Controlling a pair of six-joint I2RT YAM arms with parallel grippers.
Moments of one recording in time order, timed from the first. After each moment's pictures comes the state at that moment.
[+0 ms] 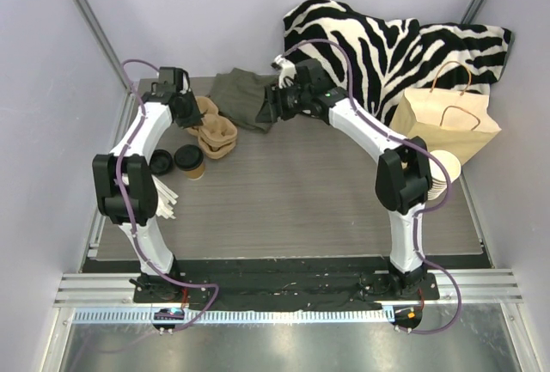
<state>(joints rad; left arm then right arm) -0.08 1.86 1.60 -0.63 0.04 -0.40 0.50 2.04 1.80 -0.36 -0.56 0.24</state>
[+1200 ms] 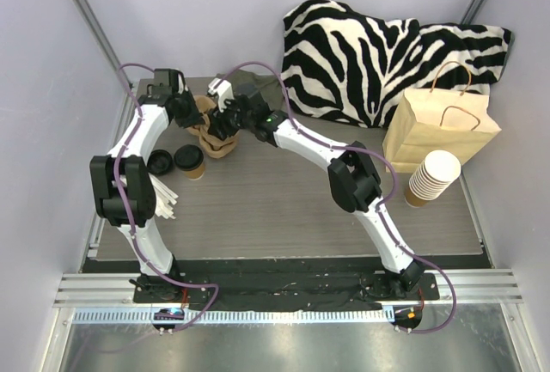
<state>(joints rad) -0.04 1.84 1.55 -0.56 0.15 -0.45 0.78 2.38 2.12 -0.11 -0.30 -0.05</state>
